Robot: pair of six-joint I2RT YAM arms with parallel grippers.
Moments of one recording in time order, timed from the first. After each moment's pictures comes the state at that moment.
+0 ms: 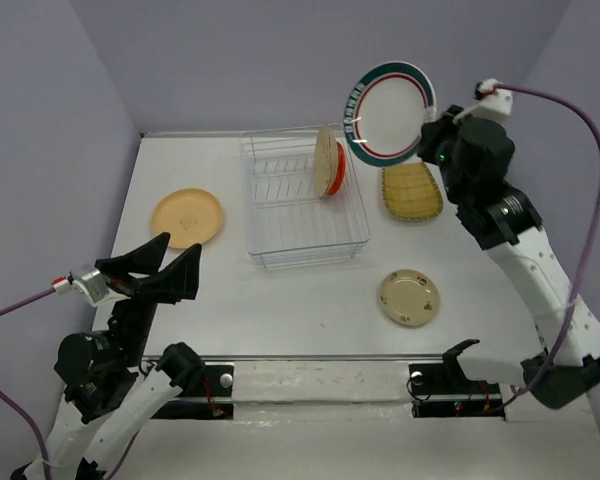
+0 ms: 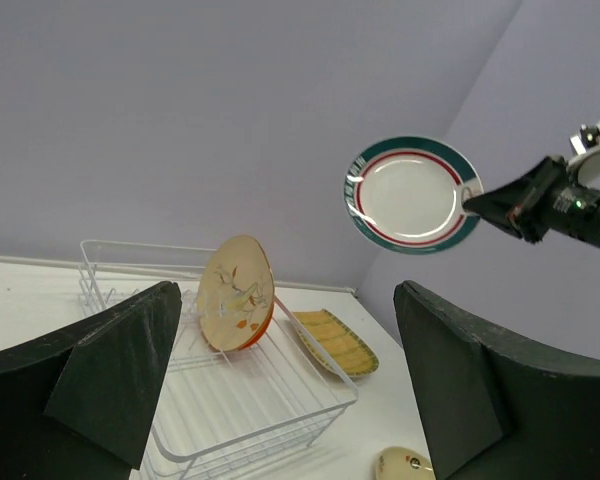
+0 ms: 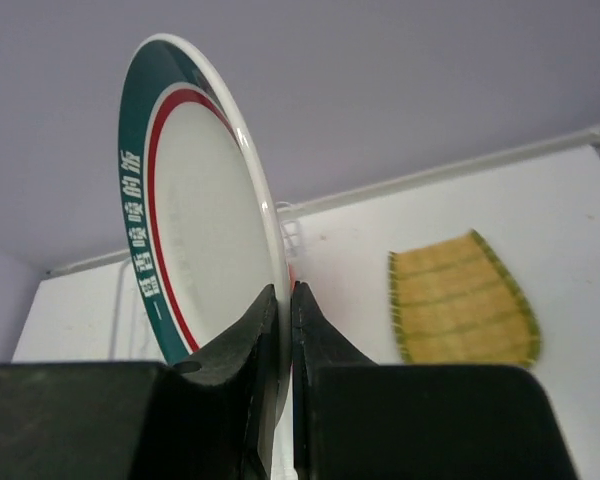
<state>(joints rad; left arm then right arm) -0.72 0.04 0.64 -0.10 -0.34 -0.31 0.37 1.13 1.43 -0.37 0.45 0.43</state>
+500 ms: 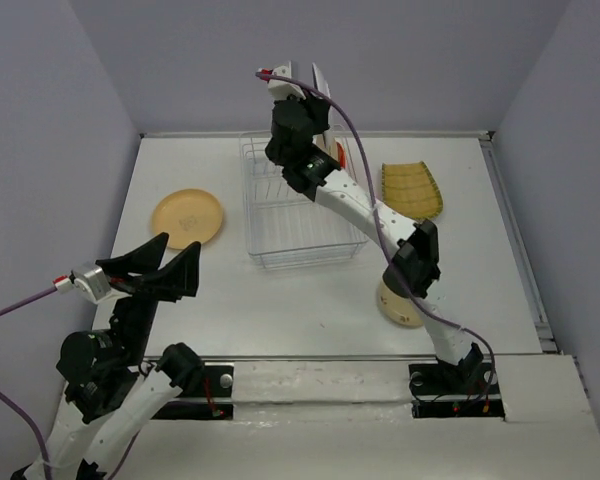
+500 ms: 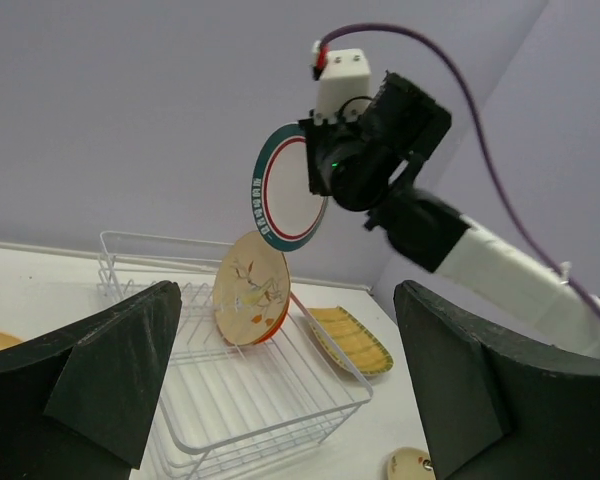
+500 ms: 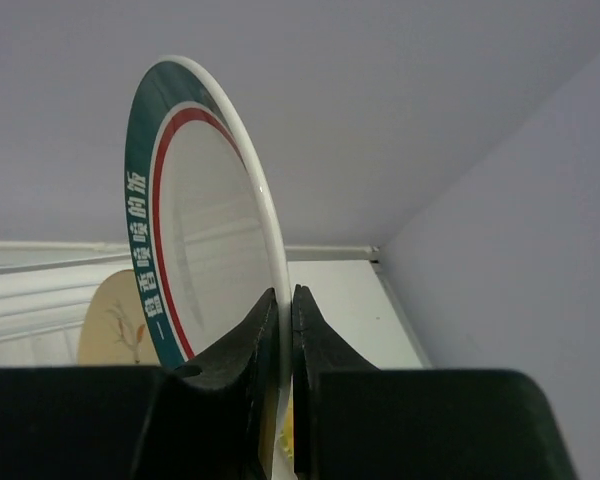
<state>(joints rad) -0.71 0.05 0.64 -0.12 -0.36 -0.31 0.82 2.25 2.42 -0.02 1.20 -0.59</state>
